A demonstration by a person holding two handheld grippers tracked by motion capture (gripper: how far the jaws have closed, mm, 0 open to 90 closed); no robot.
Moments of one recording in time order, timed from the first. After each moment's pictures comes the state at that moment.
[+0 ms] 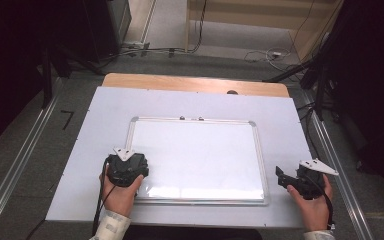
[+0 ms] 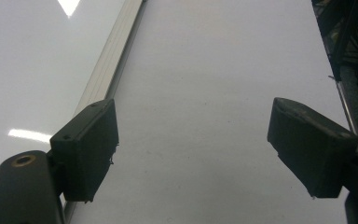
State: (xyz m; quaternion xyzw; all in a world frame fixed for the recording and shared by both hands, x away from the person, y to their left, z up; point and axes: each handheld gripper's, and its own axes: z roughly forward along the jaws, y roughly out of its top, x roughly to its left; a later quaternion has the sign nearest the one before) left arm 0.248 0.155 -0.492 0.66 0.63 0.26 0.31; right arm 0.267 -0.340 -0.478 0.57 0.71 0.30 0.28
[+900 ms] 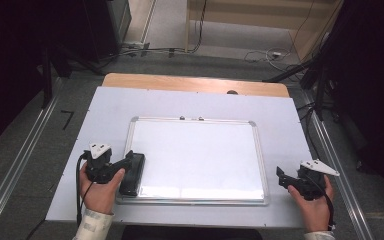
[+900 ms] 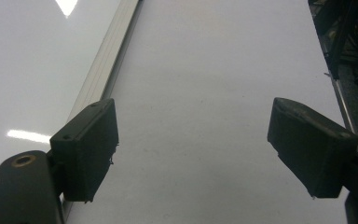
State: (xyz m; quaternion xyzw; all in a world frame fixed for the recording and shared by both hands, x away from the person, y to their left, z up) left arm 0.238 0.202 -0.464 0.61 0.64 0.27 0.37; right arm 0.265 -0.342 -0.478 0.57 0.71 0.30 0.28
